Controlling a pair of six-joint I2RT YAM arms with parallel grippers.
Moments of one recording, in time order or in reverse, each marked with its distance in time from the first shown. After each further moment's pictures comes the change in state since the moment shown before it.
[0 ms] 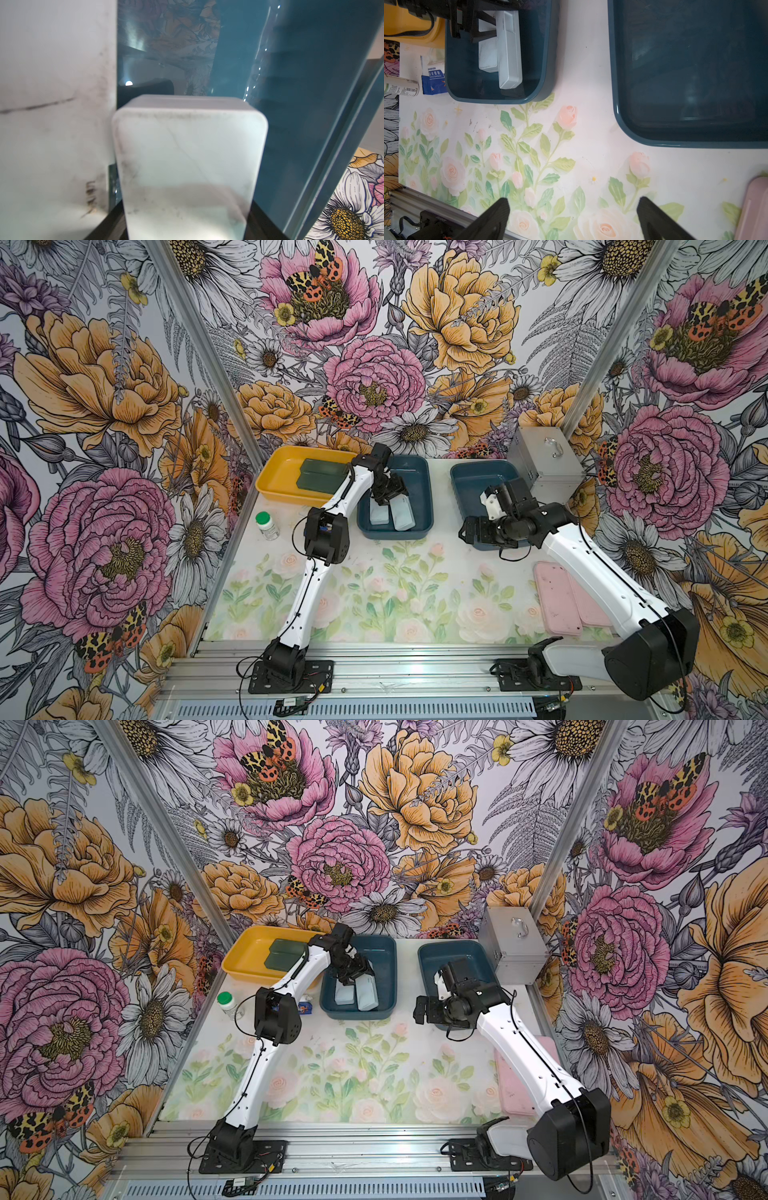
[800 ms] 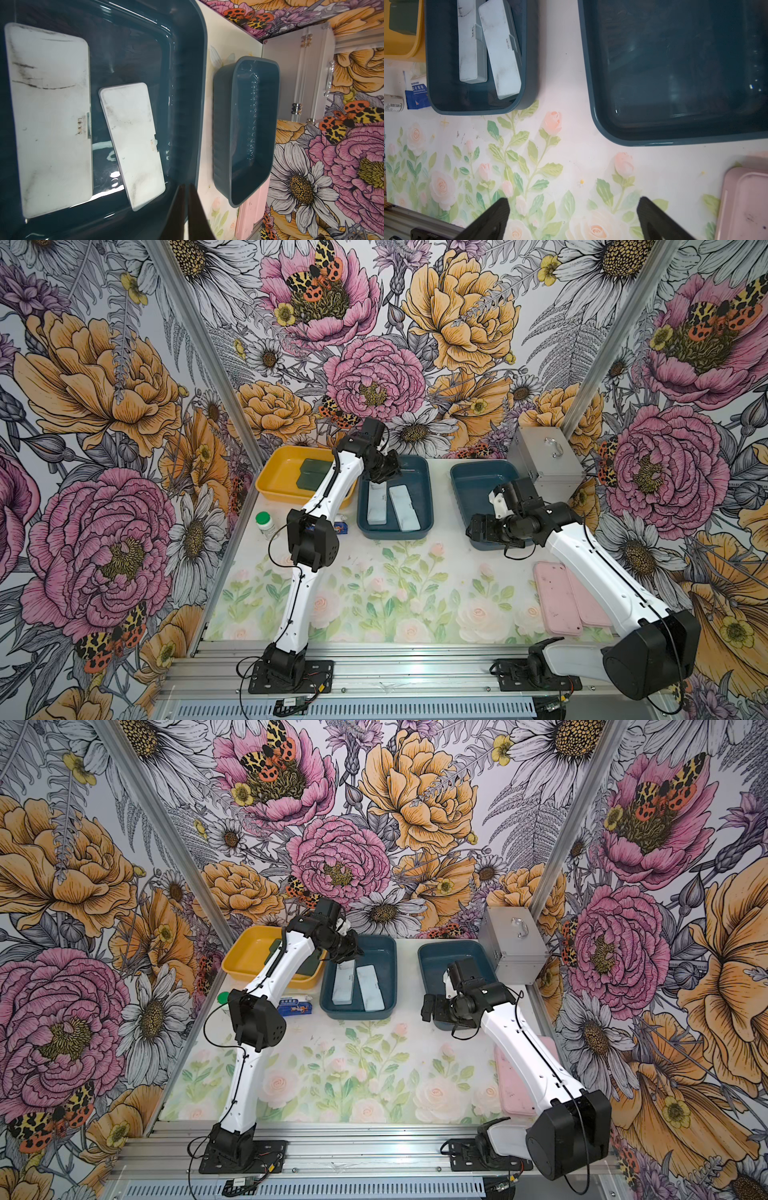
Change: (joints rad) left arm -0.012 -0.344 -0.127 0.000 0.021 0.034; right arm -0.085 0.005 -0.005 -0.004 0.037 0.002
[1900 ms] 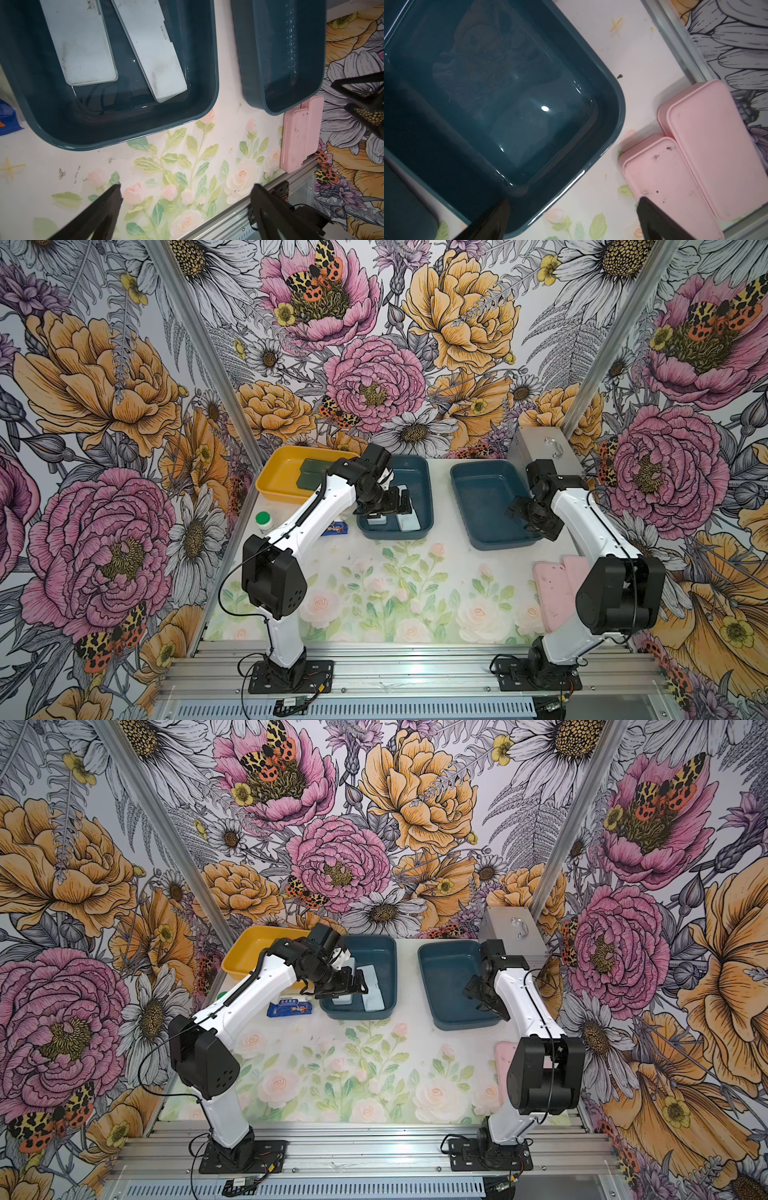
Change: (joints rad) left arm -0.130 -0.512 -0.691 -0.010 -0.147 0.180; right arm -0.296 0.375 0.275 -0.126 0.305 0.242
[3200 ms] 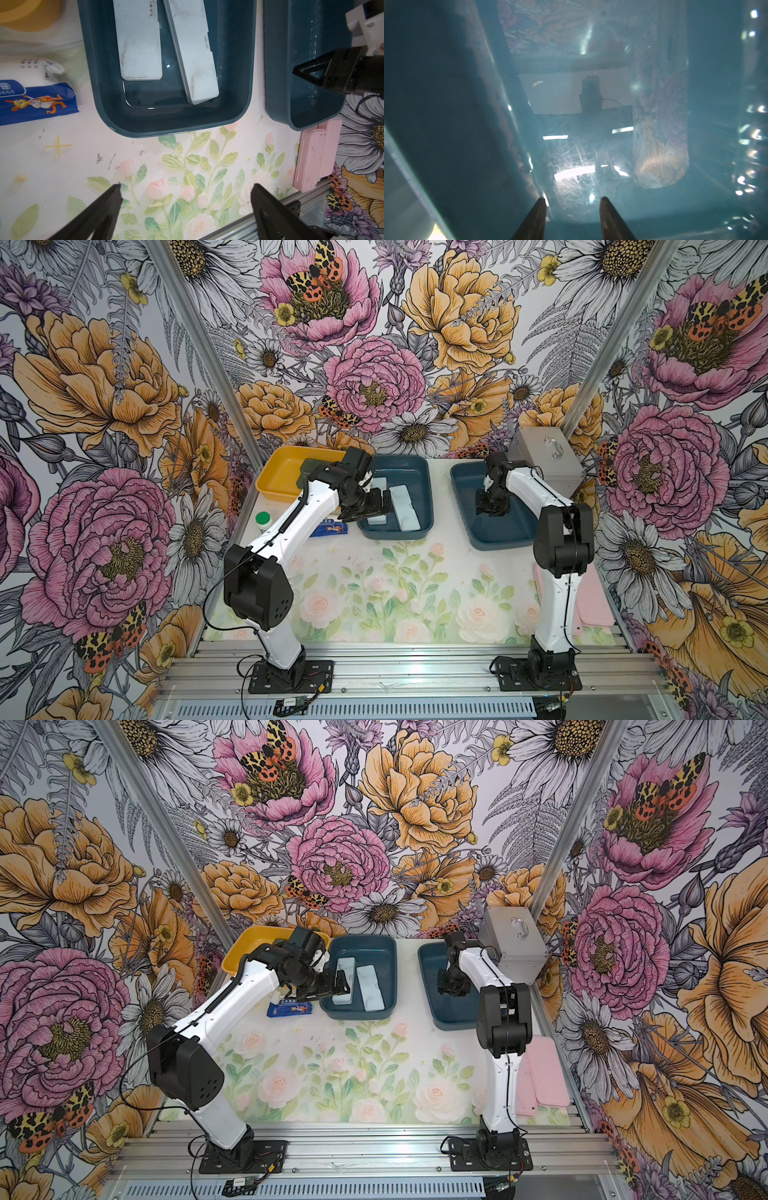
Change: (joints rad) left arm 0.086 -0.111 -0.146 0.040 -0.060 -0.021; right arm 0.158 0.473 0.345 0.053 -0.233 -0.362
